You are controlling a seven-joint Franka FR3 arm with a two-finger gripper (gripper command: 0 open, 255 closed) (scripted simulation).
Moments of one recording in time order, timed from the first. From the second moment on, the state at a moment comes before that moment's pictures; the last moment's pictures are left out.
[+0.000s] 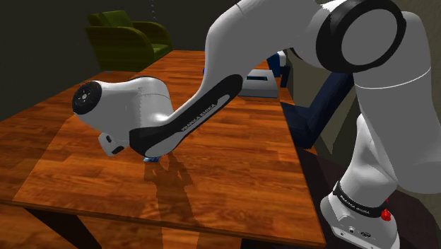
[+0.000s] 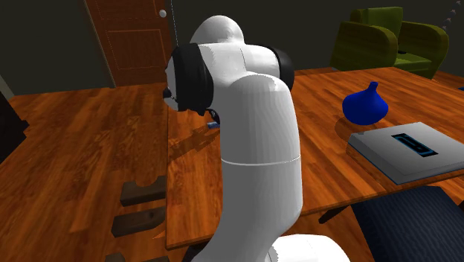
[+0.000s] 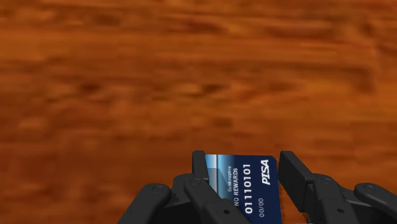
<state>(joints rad) 0.47 0.54 0.21 -1.61 -0.76 1.95 -1.14</state>
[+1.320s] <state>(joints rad) 0.47 0.44 0.23 -1.51 -0.70 1.79 -1.26</state>
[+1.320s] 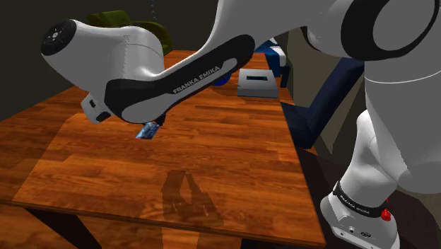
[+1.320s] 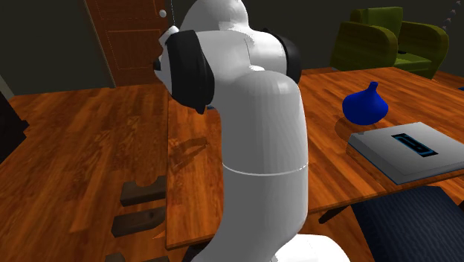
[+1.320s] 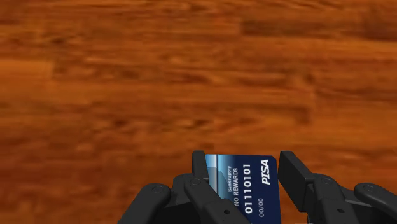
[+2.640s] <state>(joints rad) 0.24 -0.06 0.11 -2.16 -0.68 2.12 -1.44</state>
